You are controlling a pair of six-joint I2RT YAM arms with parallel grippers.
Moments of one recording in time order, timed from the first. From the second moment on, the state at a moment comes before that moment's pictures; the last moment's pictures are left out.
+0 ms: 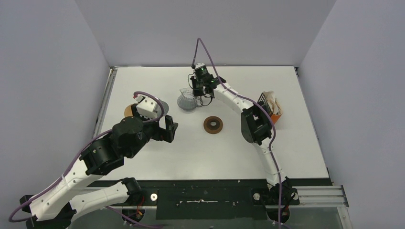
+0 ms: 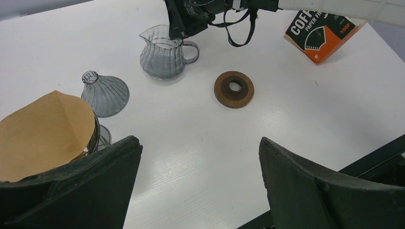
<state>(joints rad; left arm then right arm) -0.96 0.78 1.13 -0.69 -0.47 -0.28 0.60 2.39 2.14 -0.51 0.02 0.28</state>
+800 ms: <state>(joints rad) -0.96 0.79 1.13 -0.65 -0.45 -0.29 0.65 2.04 1.87 -0.56 0.06 0.23</state>
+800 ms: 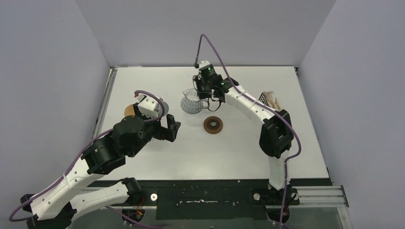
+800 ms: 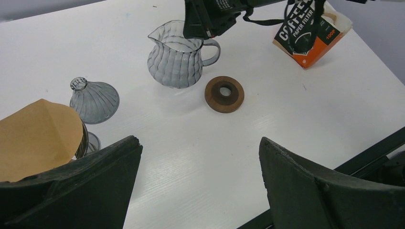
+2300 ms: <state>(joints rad) -0.96 0.82 1.13 -0.63 -0.42 -0.33 0.96 1.24 0.79 -0.35 0.40 0.38</state>
